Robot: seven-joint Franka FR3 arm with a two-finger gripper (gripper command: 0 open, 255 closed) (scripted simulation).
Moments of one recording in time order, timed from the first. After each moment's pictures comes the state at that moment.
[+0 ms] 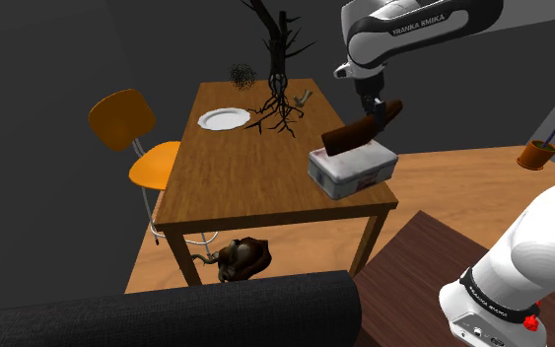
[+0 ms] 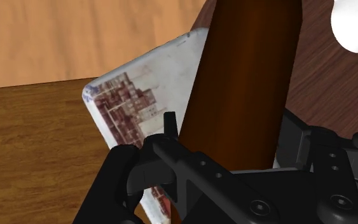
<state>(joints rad) -0.02 -0.10 -0.07 -2.04 -0.28 1.68 -0.96</state>
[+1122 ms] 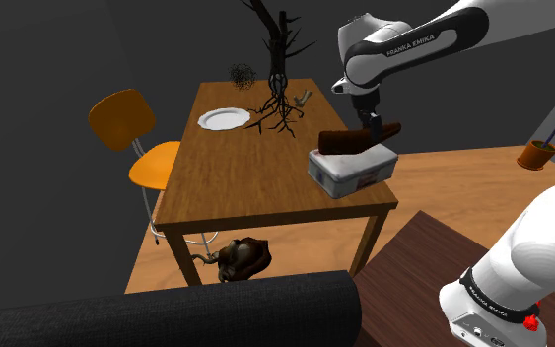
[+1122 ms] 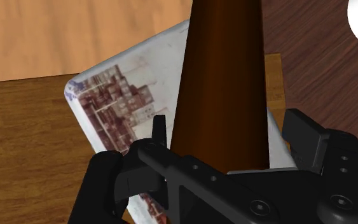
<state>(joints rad) -0.02 -0.07 -0.08 -2.12 -0.28 1.78 -0.94</state>
